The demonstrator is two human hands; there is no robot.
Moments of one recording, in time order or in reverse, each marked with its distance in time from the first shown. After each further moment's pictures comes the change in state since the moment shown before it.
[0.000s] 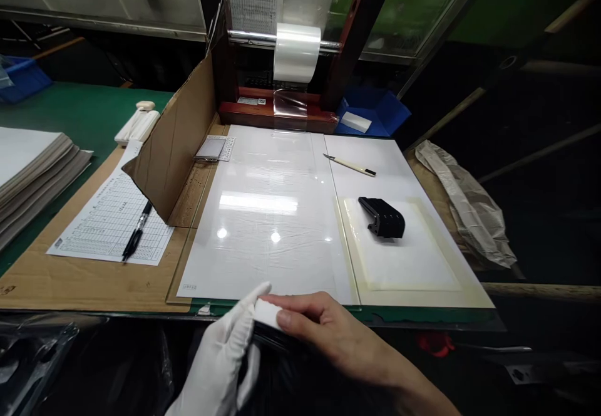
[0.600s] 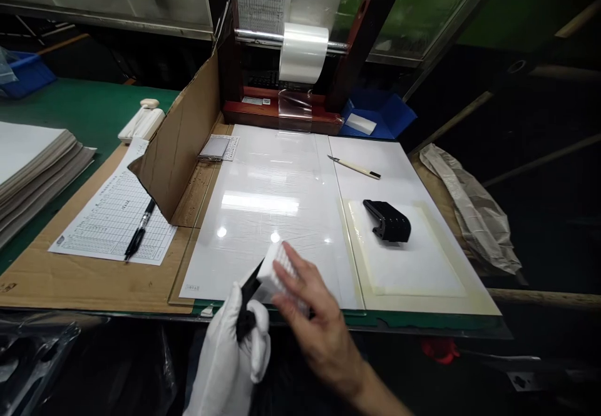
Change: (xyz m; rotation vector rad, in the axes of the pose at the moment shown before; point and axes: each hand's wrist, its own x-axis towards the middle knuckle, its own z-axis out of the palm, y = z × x) left_hand 0.003 -0.009 0.032 -0.520 0.036 -0.311; right_hand 0.033 0.047 0.023 -0.719 0.556 -0.709
